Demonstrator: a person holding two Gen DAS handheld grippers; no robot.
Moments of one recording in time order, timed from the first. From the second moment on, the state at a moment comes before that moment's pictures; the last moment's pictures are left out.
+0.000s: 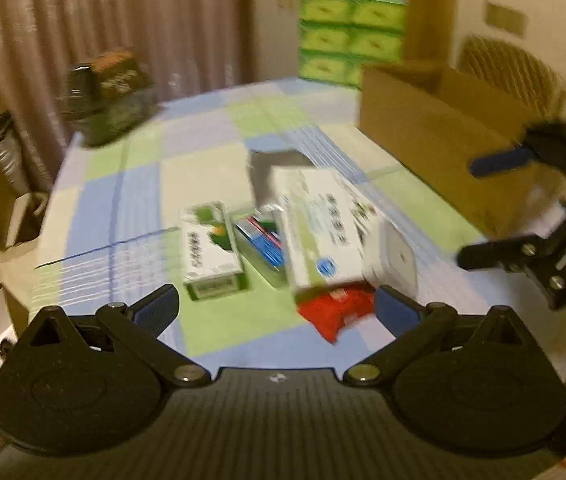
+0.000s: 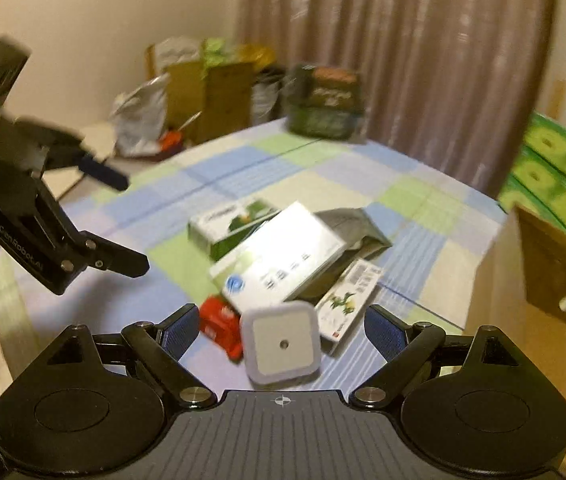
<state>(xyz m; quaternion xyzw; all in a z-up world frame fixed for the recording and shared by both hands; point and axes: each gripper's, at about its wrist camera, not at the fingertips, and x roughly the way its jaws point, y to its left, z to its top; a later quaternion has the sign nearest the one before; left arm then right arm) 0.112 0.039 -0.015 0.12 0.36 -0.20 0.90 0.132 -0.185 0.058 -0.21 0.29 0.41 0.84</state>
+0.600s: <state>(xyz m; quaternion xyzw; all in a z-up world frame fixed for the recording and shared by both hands) 0.138 0.006 -0.069 0.20 0.40 -0.26 0.86 0.179 -0.157 -0.006 -0.25 0.35 0.44 0.79</state>
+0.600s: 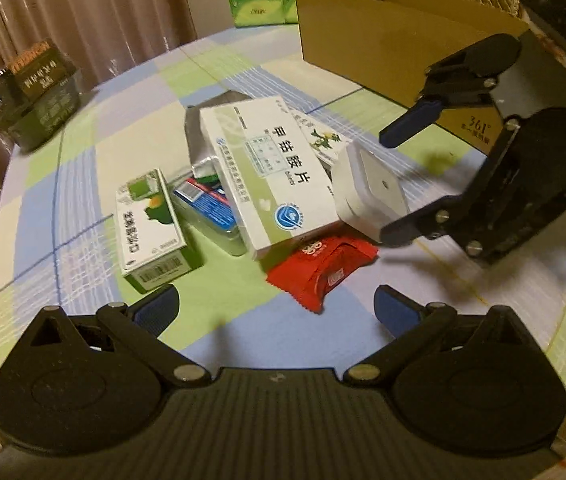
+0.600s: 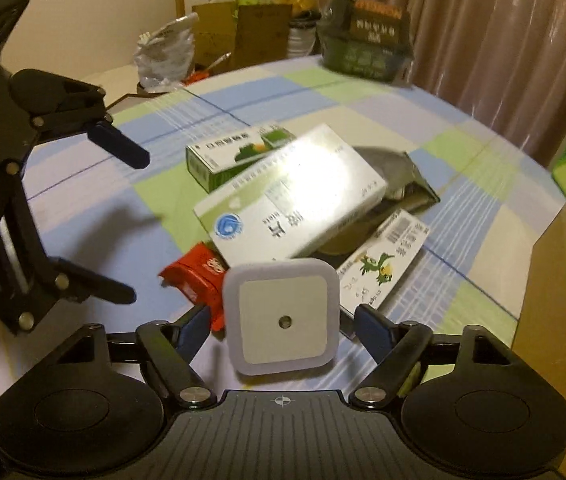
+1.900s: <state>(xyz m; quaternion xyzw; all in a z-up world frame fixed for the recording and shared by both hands) 0.134 -0.023 -0.089 0.10 0.48 -0.31 0.82 0.213 -0.188 0.023 -0.18 0.39 0.35 0.83</state>
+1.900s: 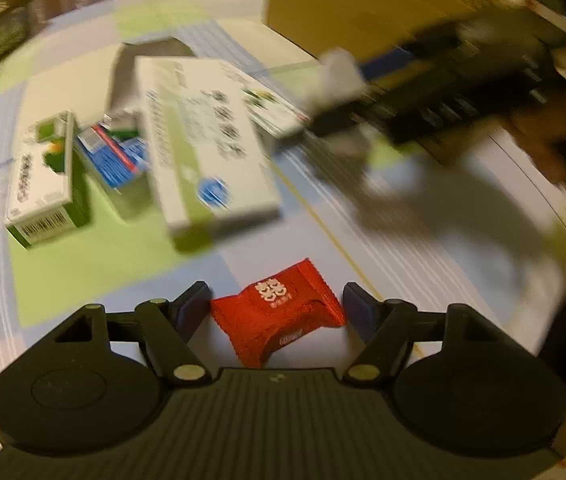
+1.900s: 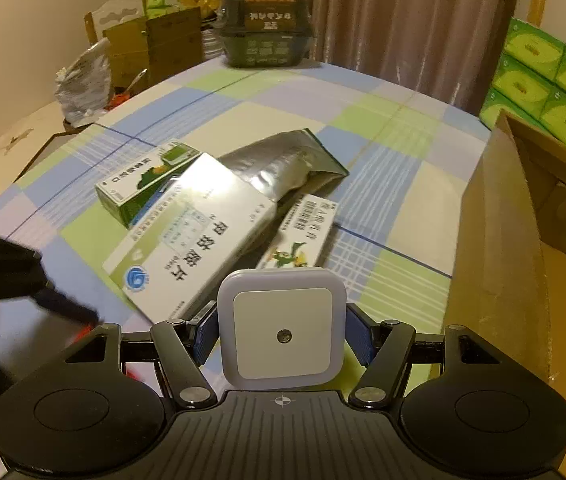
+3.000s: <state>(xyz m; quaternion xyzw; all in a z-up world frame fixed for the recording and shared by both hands) 0.122 -0.019 -0.089 0.12 0.47 -0.20 0.85 0.214 -0.186 0.024 -0.18 0.39 0.34 0.84</state>
